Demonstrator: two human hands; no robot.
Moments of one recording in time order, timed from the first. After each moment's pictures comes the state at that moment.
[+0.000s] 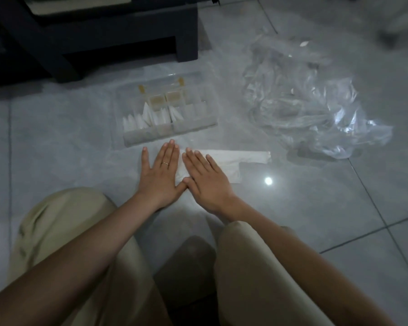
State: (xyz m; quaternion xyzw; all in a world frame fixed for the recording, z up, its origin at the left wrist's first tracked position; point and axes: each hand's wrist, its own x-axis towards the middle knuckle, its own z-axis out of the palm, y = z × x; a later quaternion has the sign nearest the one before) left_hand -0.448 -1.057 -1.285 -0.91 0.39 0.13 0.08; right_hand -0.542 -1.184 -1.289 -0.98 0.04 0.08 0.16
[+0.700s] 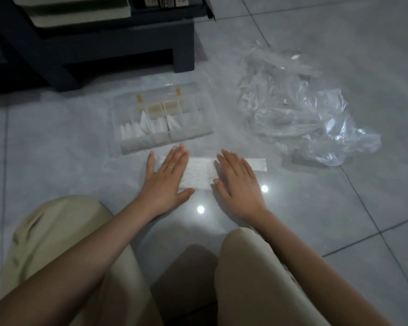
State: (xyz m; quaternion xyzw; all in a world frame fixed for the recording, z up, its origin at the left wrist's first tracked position) left_hand -0.451 -1.064 -1.262 -0.88 0.45 0.14 -0.03; right_hand -0.582 -1.228 -1.255 -0.97 0.16 0.01 0.18
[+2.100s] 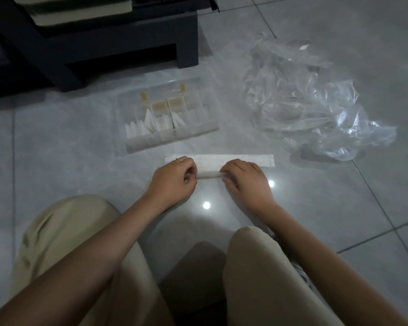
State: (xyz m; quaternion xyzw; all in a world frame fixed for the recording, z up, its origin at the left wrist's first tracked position) left_hand -0.448 -1.069 -1.263 -0.86 0.40 0.15 -0.29; right_hand -0.579 -1.239 -1.279 -0.96 0.14 -0.07 0.21
